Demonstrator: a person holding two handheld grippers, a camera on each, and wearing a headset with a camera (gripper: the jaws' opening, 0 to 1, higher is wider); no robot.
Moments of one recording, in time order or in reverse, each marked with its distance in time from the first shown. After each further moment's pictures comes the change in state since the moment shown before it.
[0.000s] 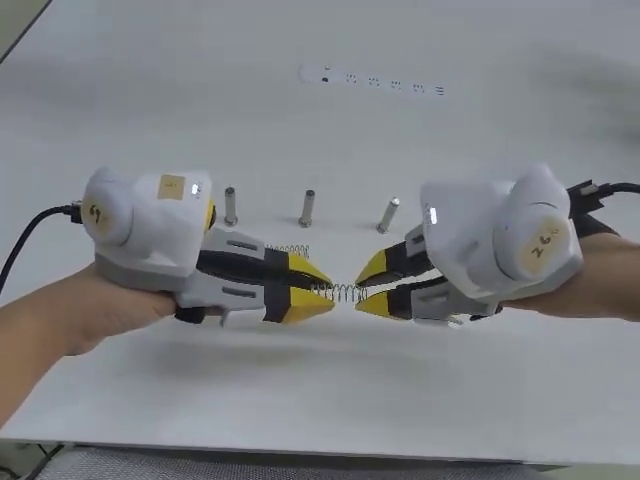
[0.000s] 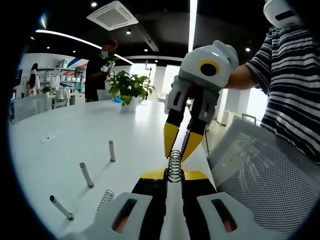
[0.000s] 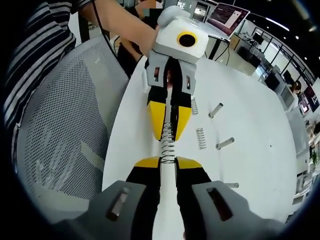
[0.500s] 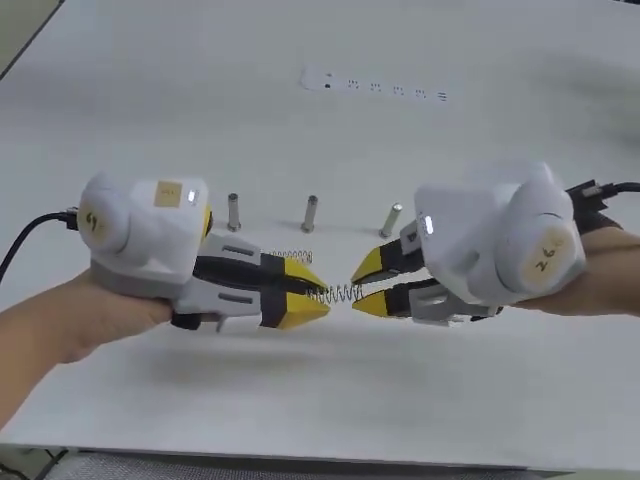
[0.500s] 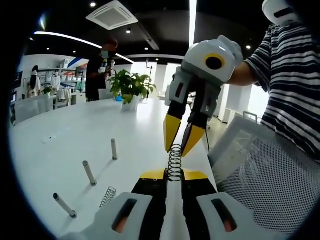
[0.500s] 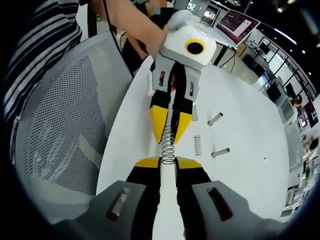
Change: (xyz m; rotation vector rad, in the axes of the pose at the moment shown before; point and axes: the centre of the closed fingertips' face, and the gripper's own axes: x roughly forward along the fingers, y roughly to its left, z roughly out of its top) left arm -0.006 0.000 -0.002 0.009 0.017 0.016; right arm -0.003 -0.002 0.013 -0.108 0.007 -0.002
